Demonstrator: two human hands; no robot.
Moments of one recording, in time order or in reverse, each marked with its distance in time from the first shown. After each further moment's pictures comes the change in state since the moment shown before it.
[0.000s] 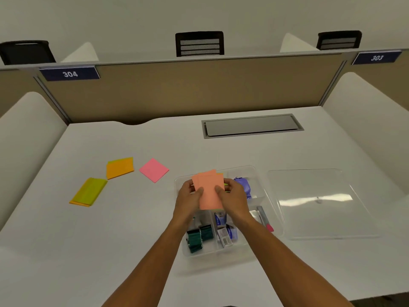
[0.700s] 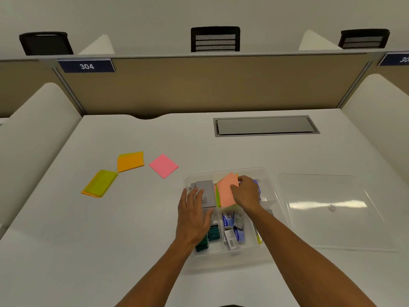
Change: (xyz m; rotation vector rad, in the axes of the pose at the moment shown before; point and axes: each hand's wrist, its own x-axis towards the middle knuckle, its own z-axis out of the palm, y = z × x) left_hand -0.003 -0.082 -0.011 0.940 0.134 0.403; right_hand 0.044 0.006 -0.003 -0.397 0.011 0.054
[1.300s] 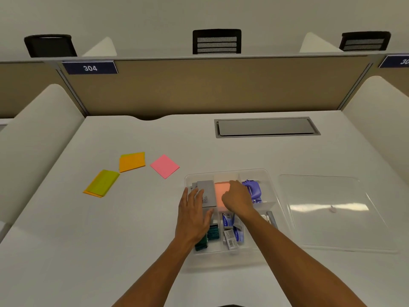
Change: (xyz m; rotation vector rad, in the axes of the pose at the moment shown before) left_hand 0.002 -0.001 0.000 0.047 -0.059 -0.023; right_hand -0.018 -0.014 0.012 -0.260 -0.152 -0.093
